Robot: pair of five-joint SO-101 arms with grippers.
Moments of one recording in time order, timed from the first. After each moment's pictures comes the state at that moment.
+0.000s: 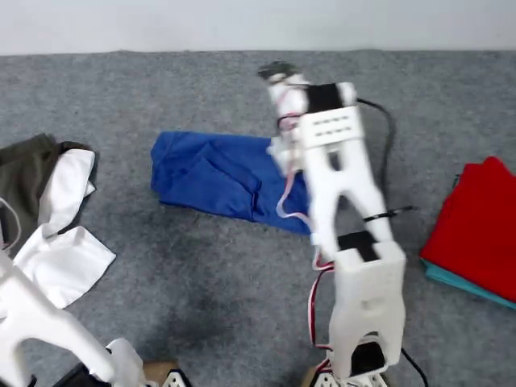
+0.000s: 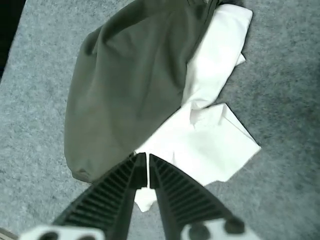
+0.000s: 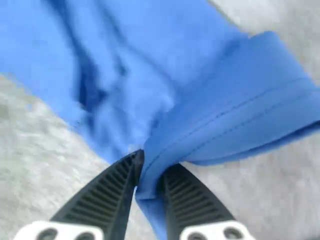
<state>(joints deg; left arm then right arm) -47.3 -25.9 1.2 97.6 -21.6 -20.3 32.2 -42.2 96.3 16.7</state>
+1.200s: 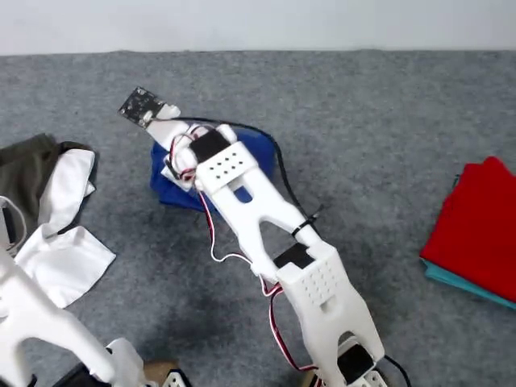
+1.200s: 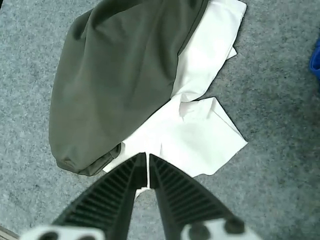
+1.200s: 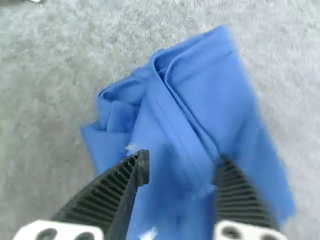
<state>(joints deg) -46.4 -25.9 1.2 99.4 -17.4 -39.5 42.5 -48.1 72.5 20.7</state>
